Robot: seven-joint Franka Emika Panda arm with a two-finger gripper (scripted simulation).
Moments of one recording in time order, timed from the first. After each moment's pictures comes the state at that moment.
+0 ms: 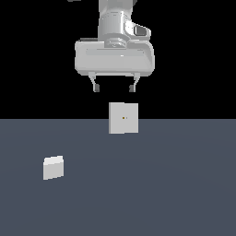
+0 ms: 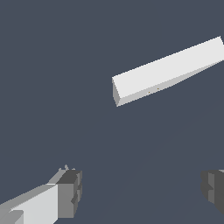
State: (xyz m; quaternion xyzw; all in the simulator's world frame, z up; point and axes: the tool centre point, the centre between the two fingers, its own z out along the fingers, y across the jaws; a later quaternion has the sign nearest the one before) arm 0.011 0.009 0.178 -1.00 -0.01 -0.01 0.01
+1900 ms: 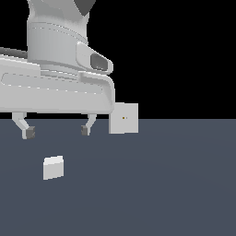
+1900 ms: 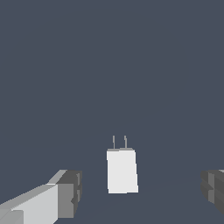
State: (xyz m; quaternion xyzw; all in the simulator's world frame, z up) arm -0.078 0.109 0.074 -0.97 -0.22 -0.10 0.03
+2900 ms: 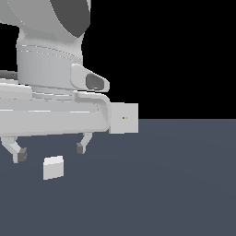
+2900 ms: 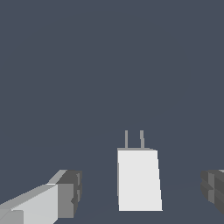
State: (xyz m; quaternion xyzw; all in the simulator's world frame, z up) arm -0.087 0.116 0.039 -0.96 -0.24 -0.11 0.03
